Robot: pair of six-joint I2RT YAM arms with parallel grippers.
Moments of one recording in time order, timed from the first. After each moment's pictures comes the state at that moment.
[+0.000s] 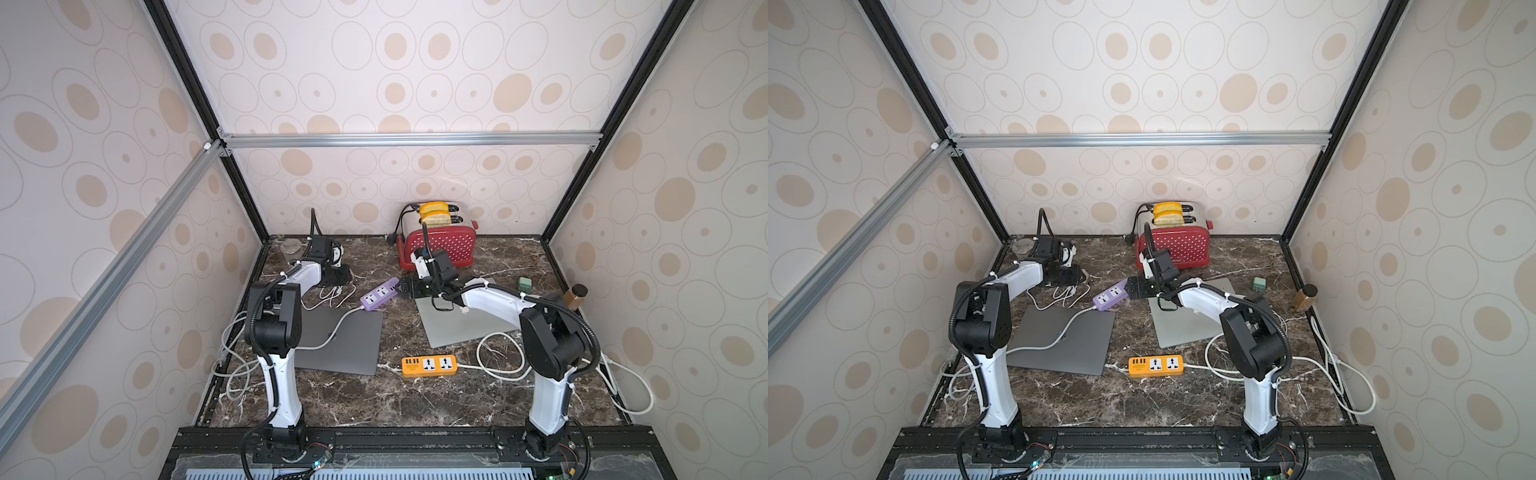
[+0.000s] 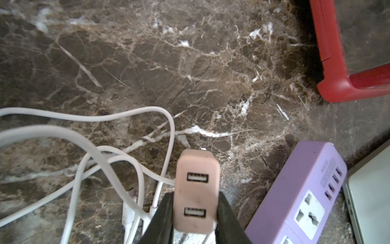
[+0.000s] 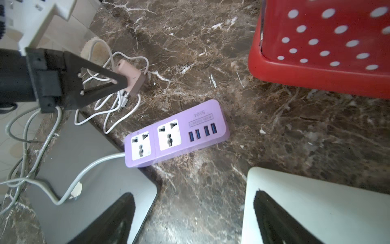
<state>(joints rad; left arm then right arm) -0.08 2.07 1.49 -0.41 0.28 -0.14 0.67 1.89 1.34 -0.19 -0.19 0.34</state>
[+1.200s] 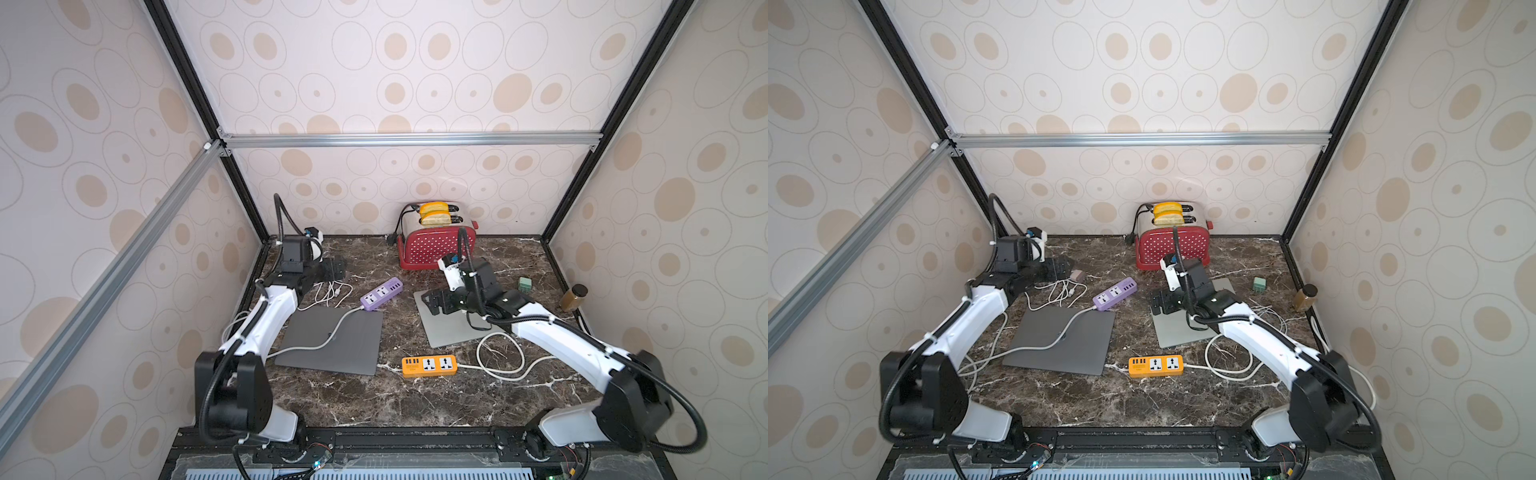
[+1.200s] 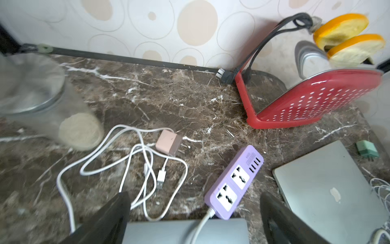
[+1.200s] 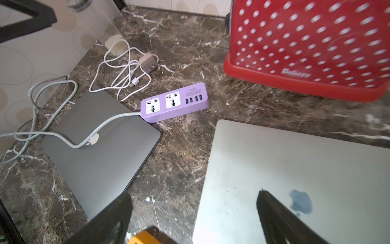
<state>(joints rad) -0.07 1.36 1.09 -0.33 0.15 -0.19 0.64 1.32 1.05 -0.38 -0.07 0.18</state>
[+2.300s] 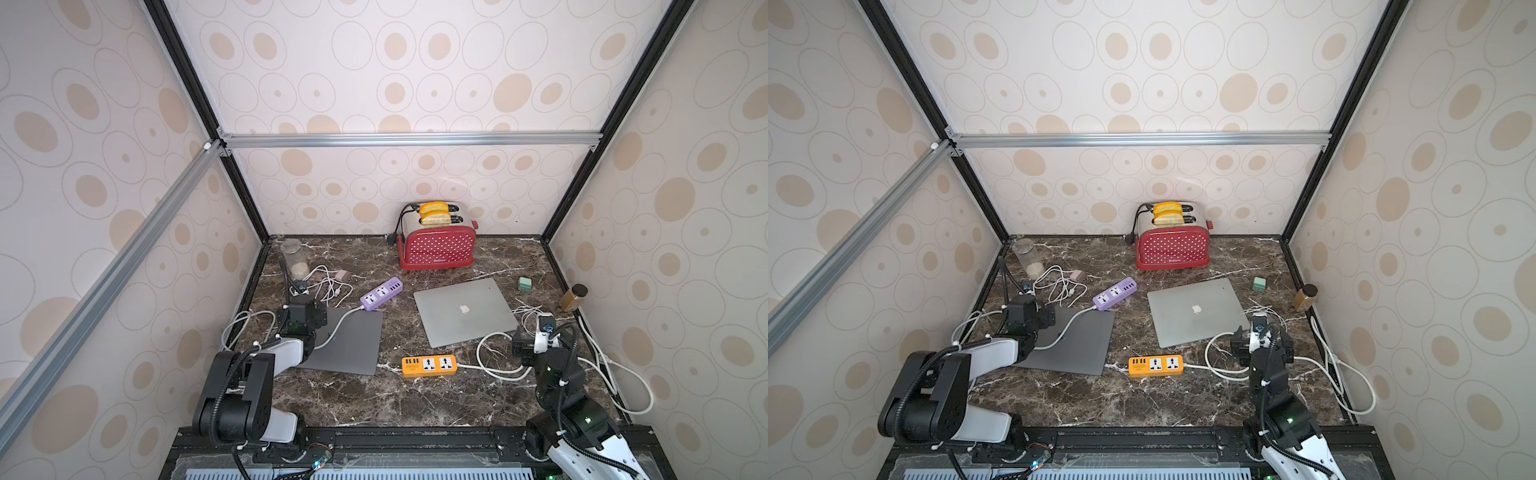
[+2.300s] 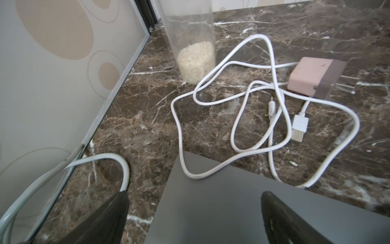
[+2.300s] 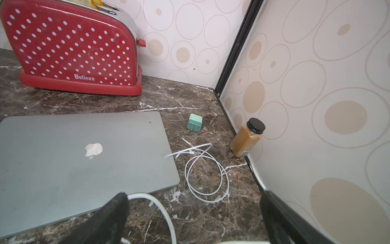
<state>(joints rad) -0.06 1.45 0.50 0.36 -0.36 0.00 0.49 0.30 0.32 -0.33 0.64 -0.12</state>
